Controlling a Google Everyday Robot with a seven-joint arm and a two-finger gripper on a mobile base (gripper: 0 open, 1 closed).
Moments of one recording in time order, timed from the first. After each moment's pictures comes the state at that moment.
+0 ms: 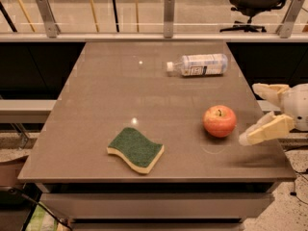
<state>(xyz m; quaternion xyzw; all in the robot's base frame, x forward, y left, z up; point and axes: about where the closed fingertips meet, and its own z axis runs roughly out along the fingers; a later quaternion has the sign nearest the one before) 0.484 -0.227 0.873 -0.45 0.75 0.23 0.43</state>
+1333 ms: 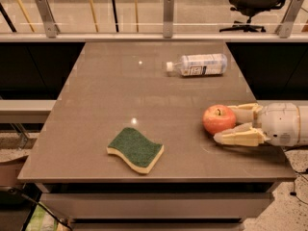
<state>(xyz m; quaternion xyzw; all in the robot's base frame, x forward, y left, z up) 0.481 -0.185 0.832 -0.47 0.68 0.31 0.47</state>
